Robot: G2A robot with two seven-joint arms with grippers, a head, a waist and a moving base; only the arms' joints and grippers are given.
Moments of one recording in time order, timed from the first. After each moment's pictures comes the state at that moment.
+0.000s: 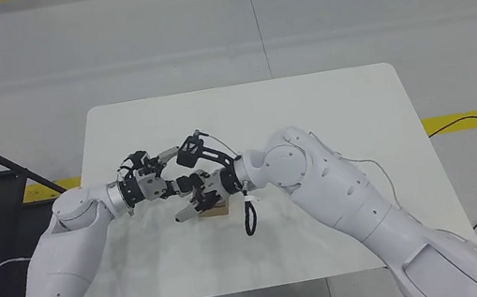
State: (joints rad) left arm 0.90 -1.05 -1.22 -1.02 -0.71 0.10 -1.17; right arm -0.53 -1.50 0.67 -1.09 -0.30 -0.52 0.95
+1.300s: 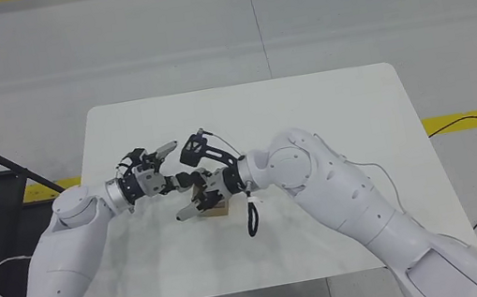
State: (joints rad) left arm 0.89 -1.06 -1.22 -1.00 -0.73 0.11 -1.15; right arm -0.57 -1.49 0.71 -1.14 -0.33 -0.52 0.94
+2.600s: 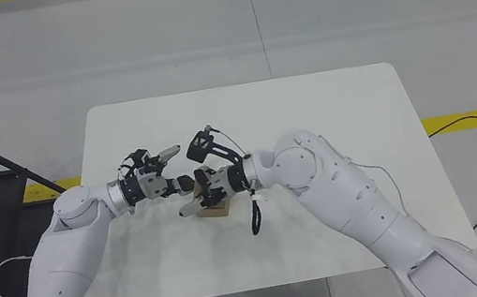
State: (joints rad) left arm 0.89 -1.06 -1.22 -1.01 -0.71 0.09 -1.18; right arm -0.59 -1.47 0.74 -1.14 -0.31 -0.53 0.92
